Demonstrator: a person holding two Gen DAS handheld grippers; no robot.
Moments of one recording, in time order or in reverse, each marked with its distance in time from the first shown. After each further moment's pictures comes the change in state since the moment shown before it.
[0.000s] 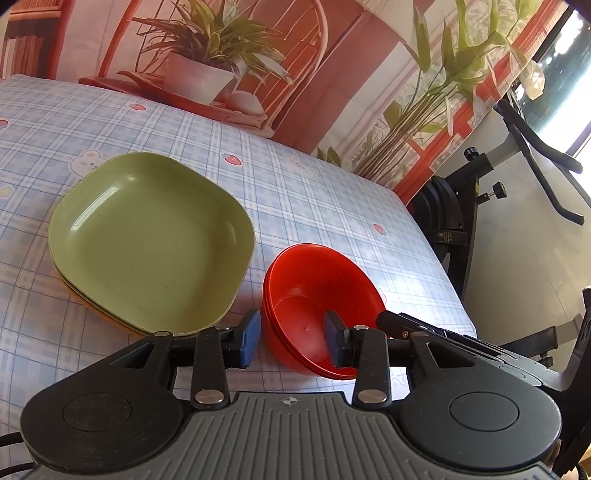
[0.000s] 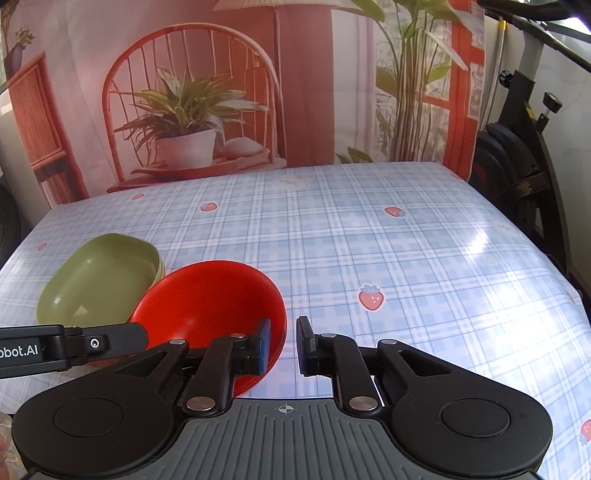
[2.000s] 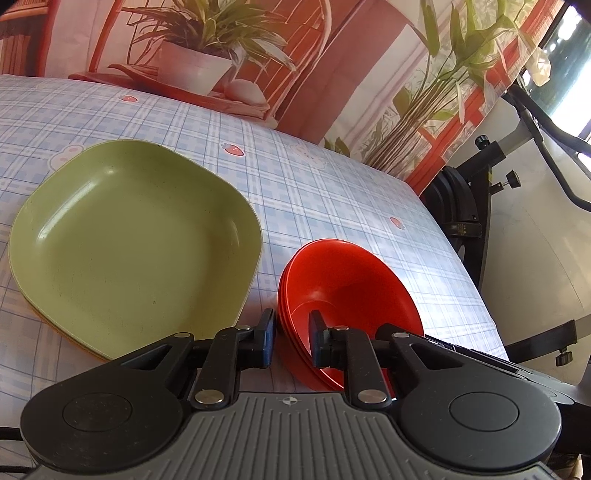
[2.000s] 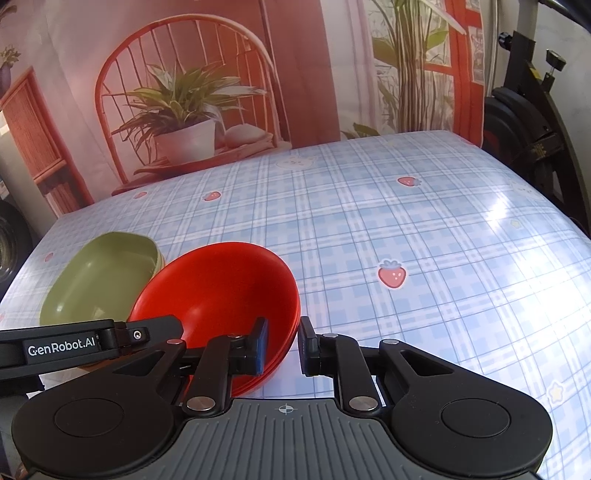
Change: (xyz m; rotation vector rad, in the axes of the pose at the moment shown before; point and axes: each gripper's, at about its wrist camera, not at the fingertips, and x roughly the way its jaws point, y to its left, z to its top) left arm 0.052 -0.002 0.010 0.023 0.013 0.029; right arm 0.025 -0.006 -0.008 0.084 0.033 0.070
